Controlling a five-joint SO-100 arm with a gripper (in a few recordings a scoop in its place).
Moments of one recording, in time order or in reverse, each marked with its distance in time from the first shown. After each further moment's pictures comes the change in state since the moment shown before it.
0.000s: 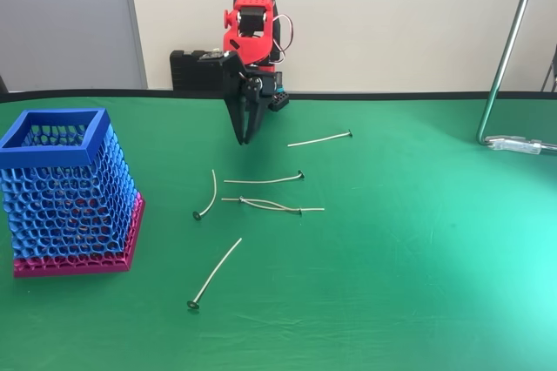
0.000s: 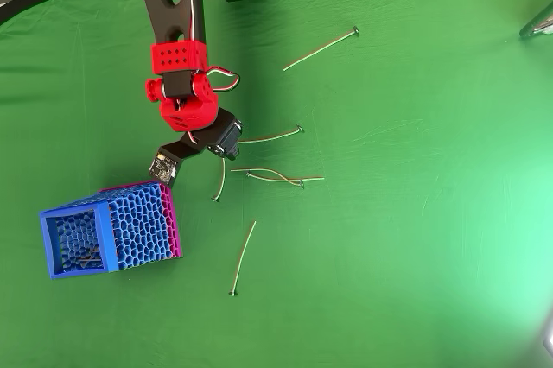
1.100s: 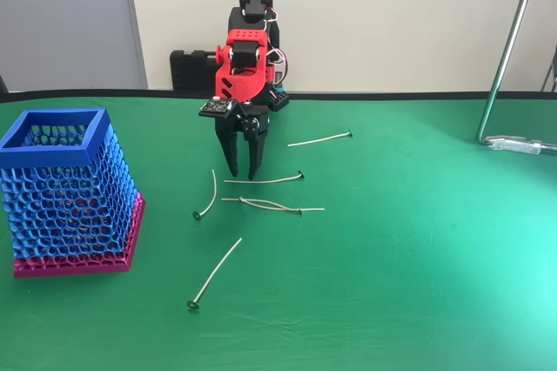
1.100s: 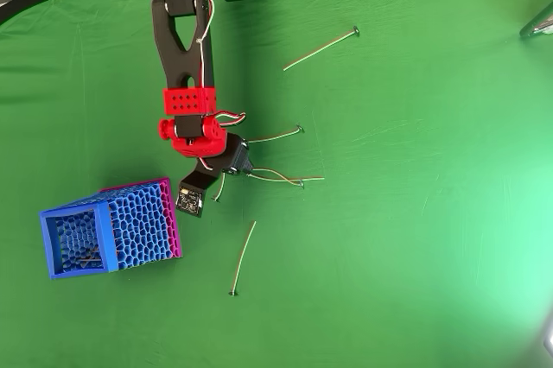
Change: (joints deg) arm 1.5 -23.4 -17.8 4.1 -12.3
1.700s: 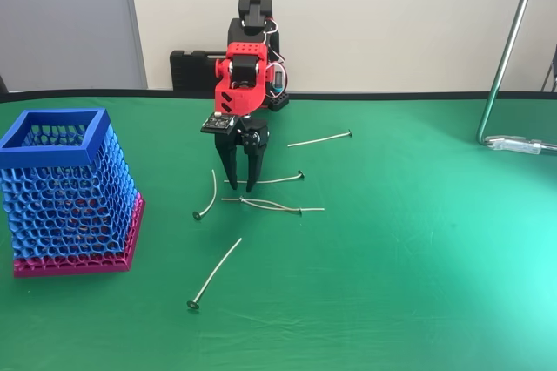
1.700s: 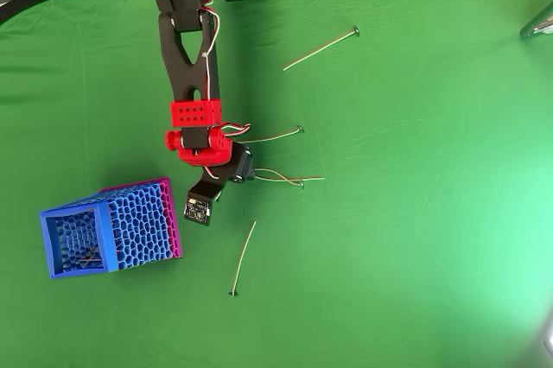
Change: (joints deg) arm -0.1 -7.7 -7.3 0.0 -1.8
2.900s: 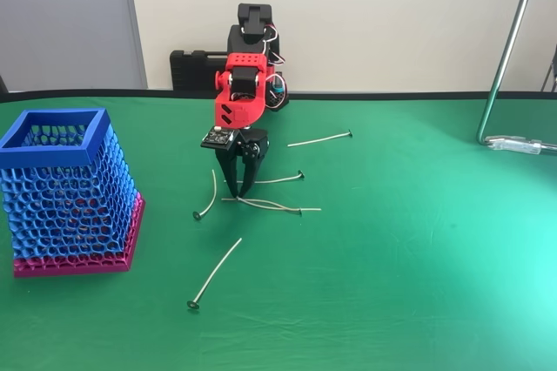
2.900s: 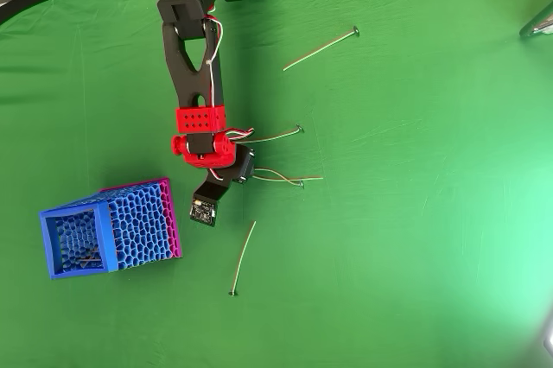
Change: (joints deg) arm 0.0 -4.4 -3.0 0.0 0.5
